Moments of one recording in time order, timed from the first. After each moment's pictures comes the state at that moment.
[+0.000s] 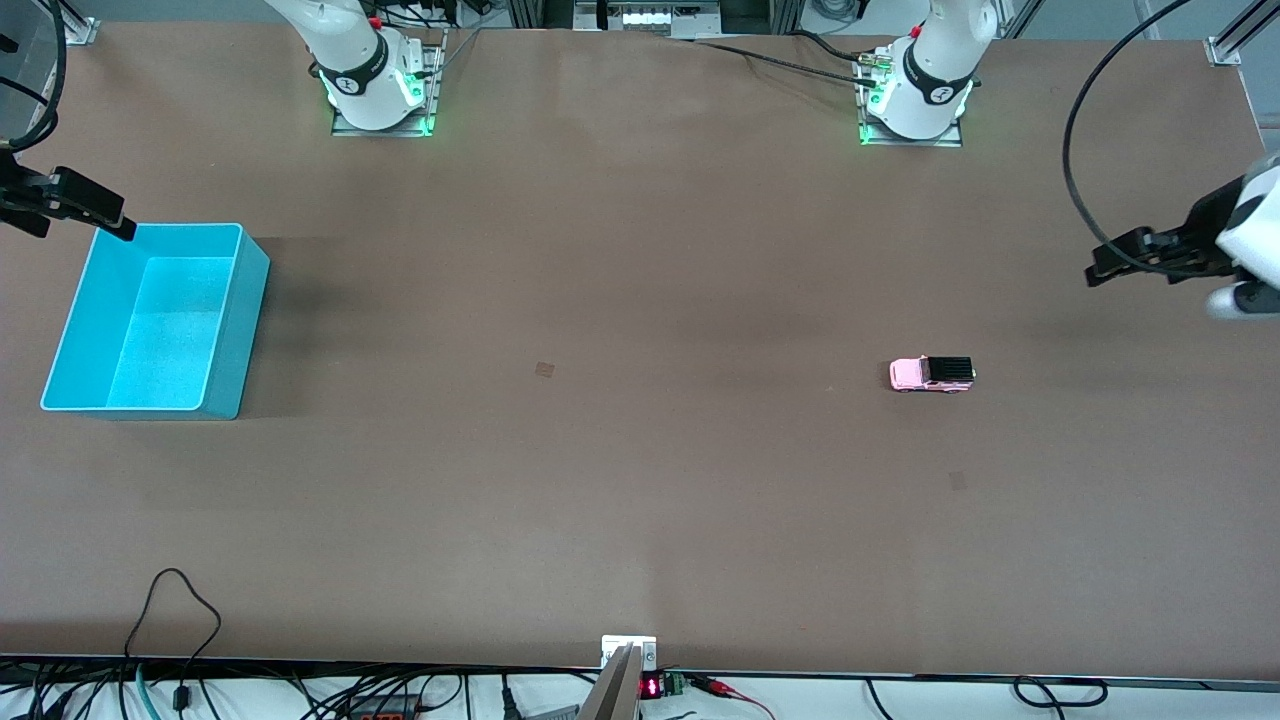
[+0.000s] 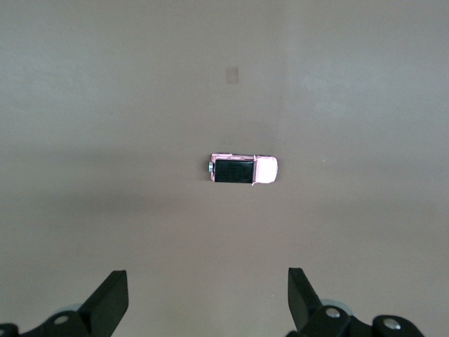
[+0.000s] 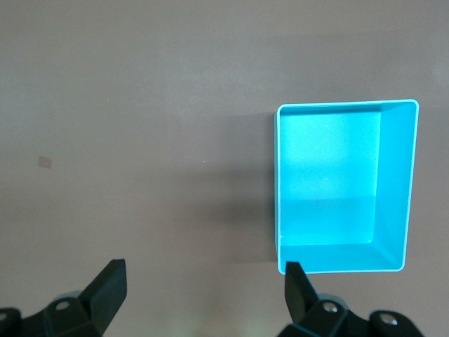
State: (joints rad) left arm 0.18 0.07 -0.13 -1.66 -0.04 1.62 -0.01; right arm -0.05 -0.01 -0.03 -1.60 0.01 1.55 -0.04
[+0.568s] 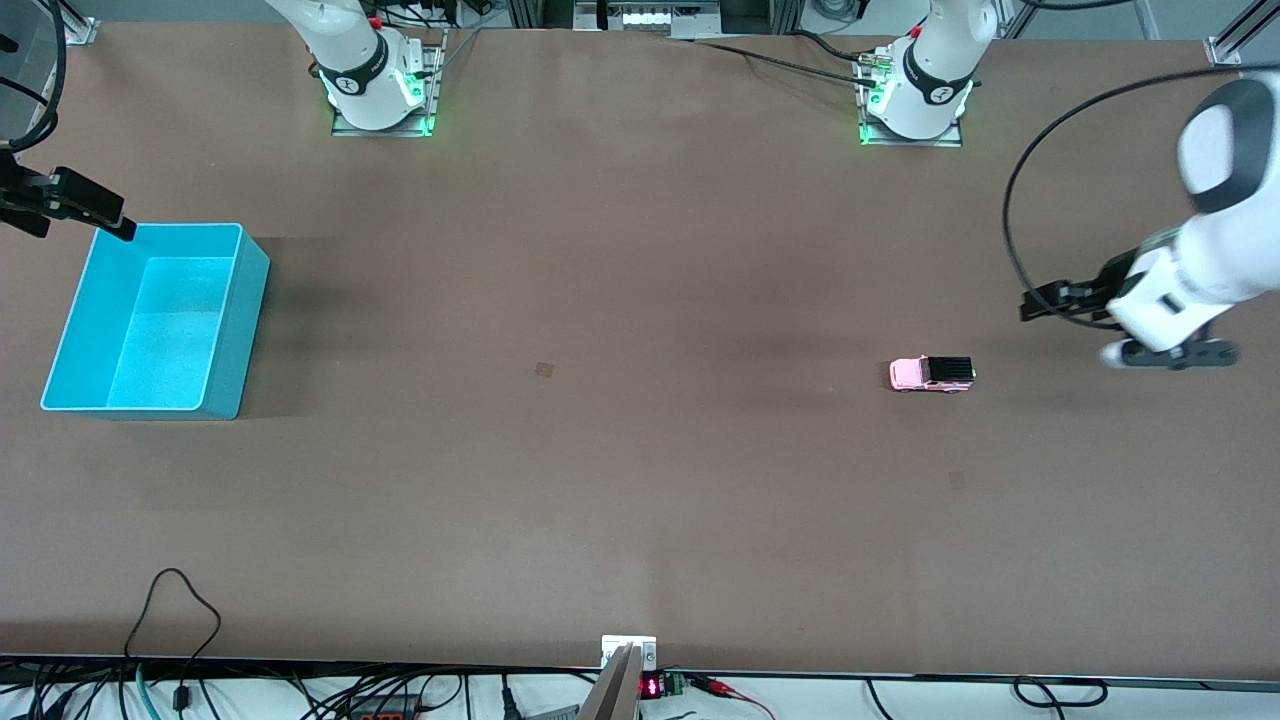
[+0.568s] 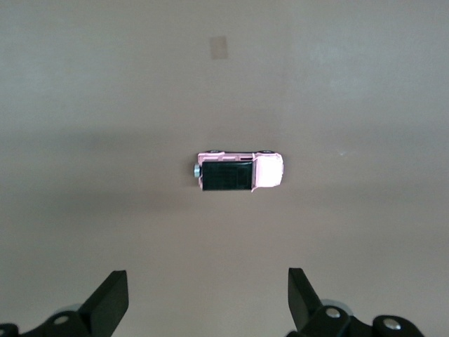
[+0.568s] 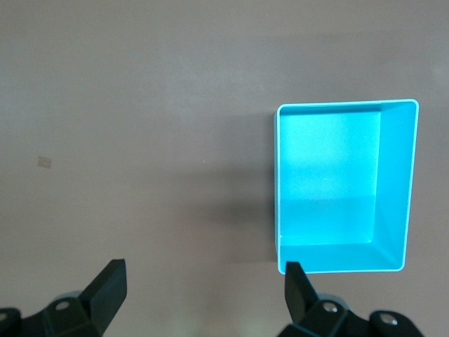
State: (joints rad) left arm 0.16 0.14 -0.14 -1.88 -0.04 1.87 0.05; right arm -0.05 -0.01 -0.03 -1.60 0.01 1.55 -0.04
